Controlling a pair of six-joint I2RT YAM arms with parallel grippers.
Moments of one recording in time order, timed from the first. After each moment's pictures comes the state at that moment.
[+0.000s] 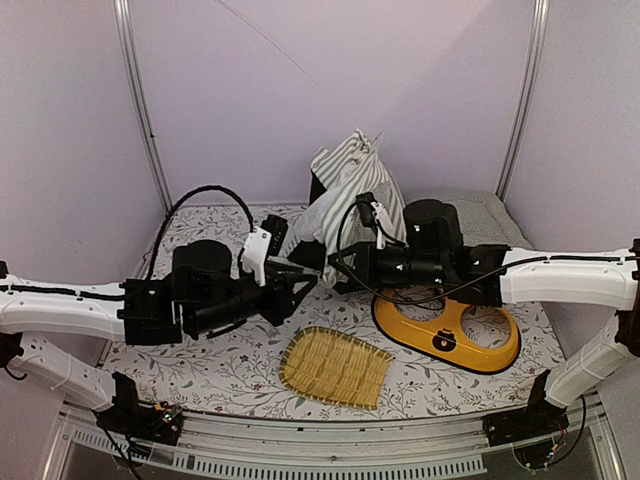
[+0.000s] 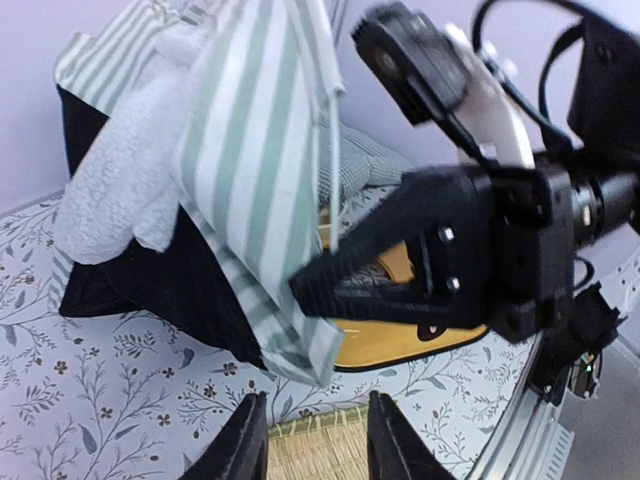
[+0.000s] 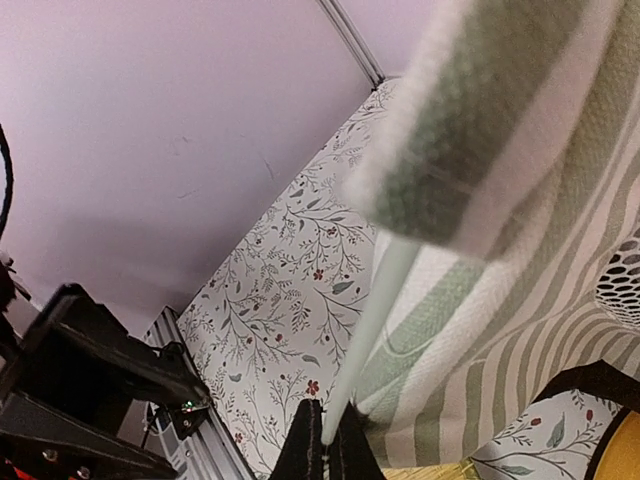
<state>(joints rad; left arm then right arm) -1.20 1.22 0.81 0.15 -0.33 -0.33 0.98 1.45 1.02 0.11 -0.08 0.59</state>
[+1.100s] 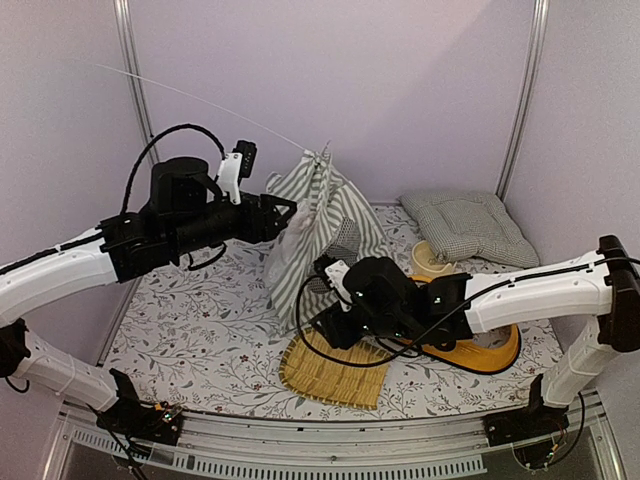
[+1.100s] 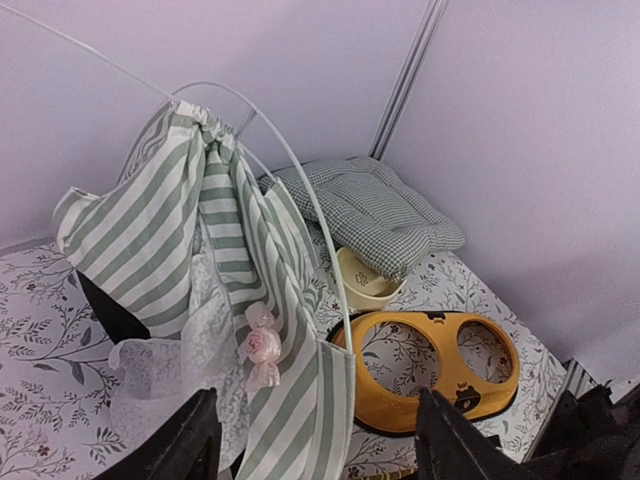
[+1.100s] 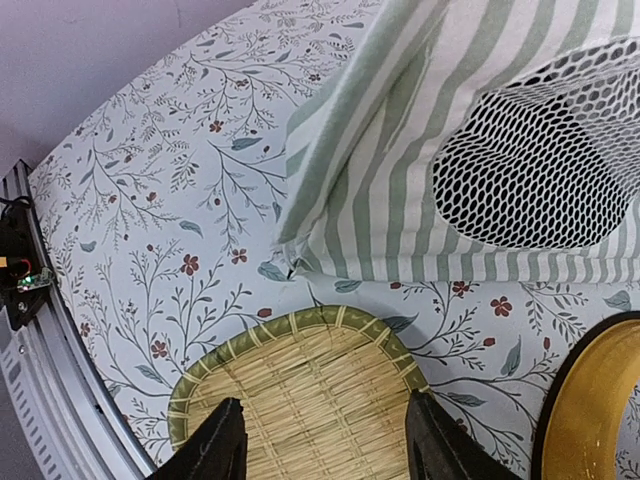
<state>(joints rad) -0.88 1.25 1.12 -0.11 -0.15 -0.35 1.22 1.64 1.09 -0.14 0.28 0.38</state>
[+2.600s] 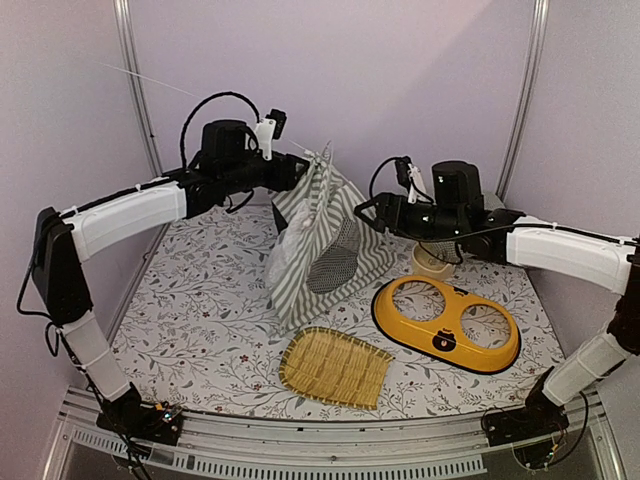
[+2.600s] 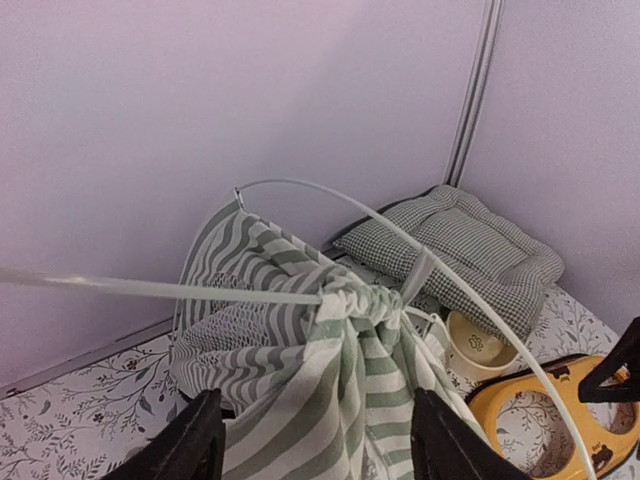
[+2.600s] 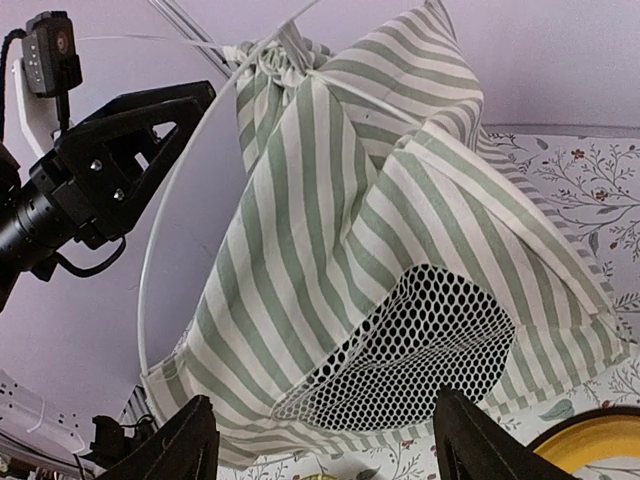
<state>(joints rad) -0.60 1.73 1.51 -0.01 0.04 -0.08 0.69 1.46 1.11 0.03 -0.19 0.60</state>
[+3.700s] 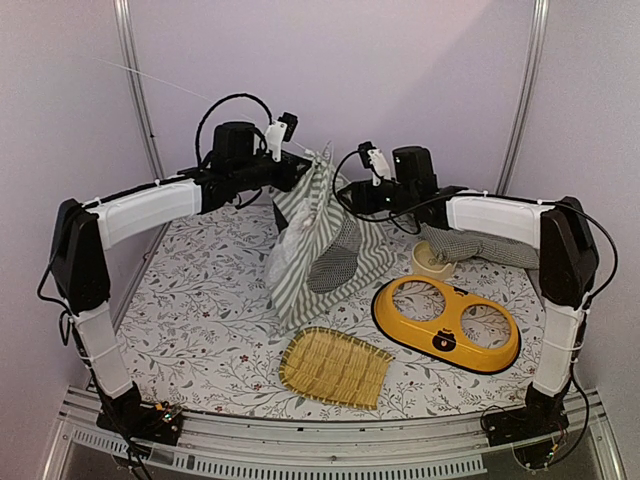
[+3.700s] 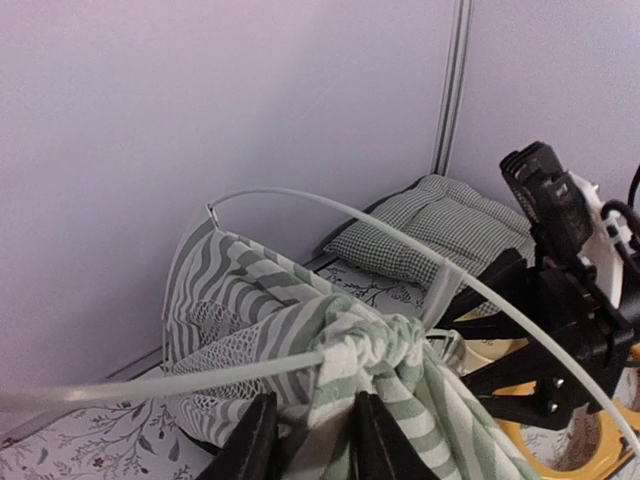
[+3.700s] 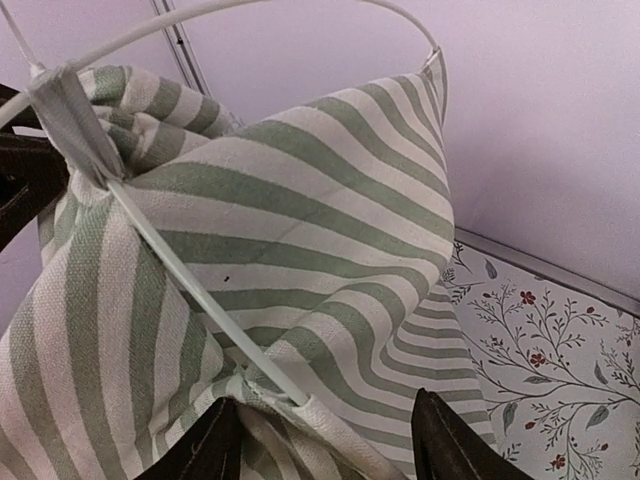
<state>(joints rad) -0.57 1.86 1.60 0.04 0.15 0.00 0.60 1.96 1.56 0.07 -0.19 0.18</state>
